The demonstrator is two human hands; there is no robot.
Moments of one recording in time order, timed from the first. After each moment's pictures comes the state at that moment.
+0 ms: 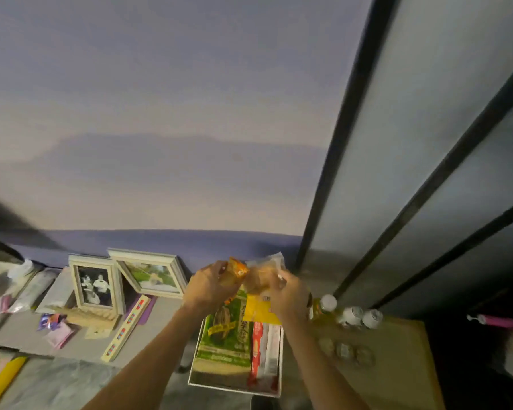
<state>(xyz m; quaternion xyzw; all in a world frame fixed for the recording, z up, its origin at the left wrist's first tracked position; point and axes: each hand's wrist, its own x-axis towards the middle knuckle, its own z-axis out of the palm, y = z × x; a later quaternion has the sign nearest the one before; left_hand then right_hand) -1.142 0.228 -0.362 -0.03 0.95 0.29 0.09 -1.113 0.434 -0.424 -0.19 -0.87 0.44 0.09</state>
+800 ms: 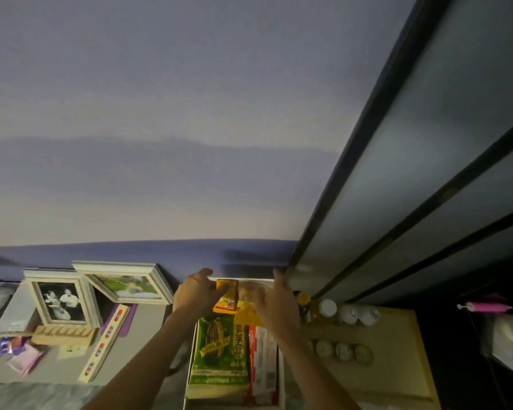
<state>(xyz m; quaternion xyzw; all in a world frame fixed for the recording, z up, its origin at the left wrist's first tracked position) -1.199 0.215 -0.416 -0.06 0.95 0.24 0.19 -1.128 0.416 -0.431 -0.18 -0.94 0.30 -0.05</state>
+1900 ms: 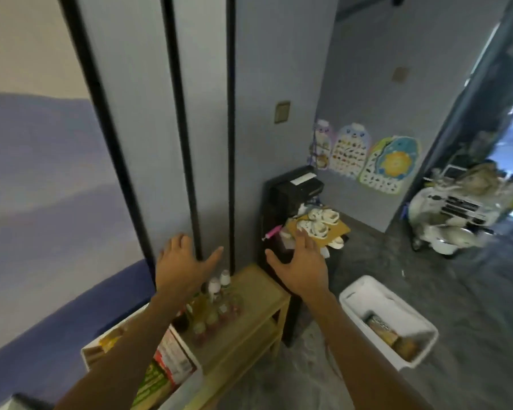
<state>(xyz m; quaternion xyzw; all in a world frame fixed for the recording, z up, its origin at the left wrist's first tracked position) -1.007 0.377 -0.185 0.40 0.89 0.23 -0.05 -0.783 0.524 -0.179 -0.49 -0.83 0.16 0.22</state>
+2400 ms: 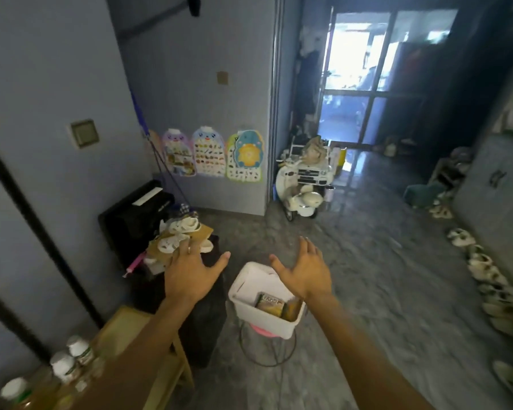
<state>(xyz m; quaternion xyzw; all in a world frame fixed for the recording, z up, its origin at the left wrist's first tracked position) -0.700 0.587 -0.177 0.61 0.75 0.25 0.01 -0.439 0.602 -0.185 -0.70 -0.66 0.12 0.25</state>
